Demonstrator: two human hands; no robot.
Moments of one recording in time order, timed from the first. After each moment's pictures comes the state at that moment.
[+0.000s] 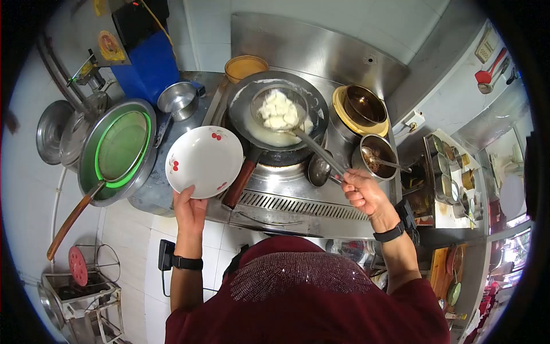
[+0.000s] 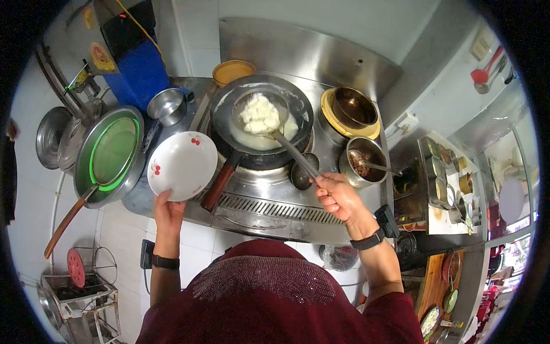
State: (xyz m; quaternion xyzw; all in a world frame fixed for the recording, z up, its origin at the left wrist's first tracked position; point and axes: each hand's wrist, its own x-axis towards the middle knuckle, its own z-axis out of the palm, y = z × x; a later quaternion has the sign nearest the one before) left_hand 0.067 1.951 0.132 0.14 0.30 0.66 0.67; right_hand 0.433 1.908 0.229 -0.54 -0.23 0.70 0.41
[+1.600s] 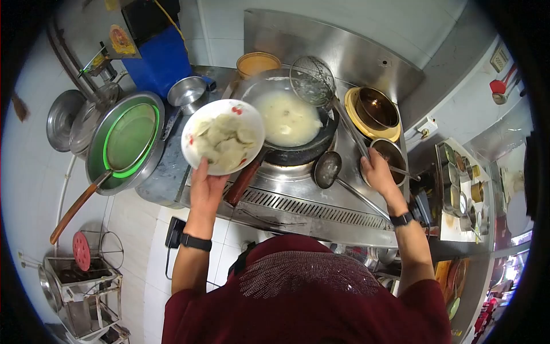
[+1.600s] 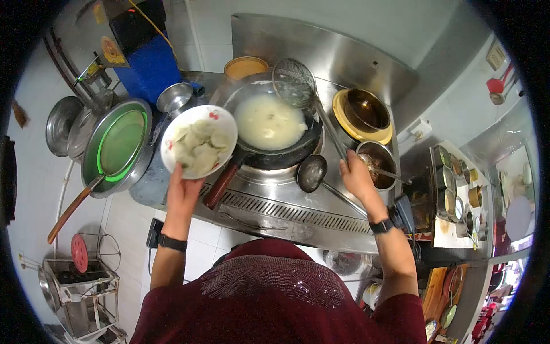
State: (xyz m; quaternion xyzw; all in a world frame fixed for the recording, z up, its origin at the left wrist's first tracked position) left_hand 0.106 1.982 0.138 0.15 0.20 0.65 0.72; right_hand 0.497 1.955 0.185 -0.67 -0.65 0.19 0.29
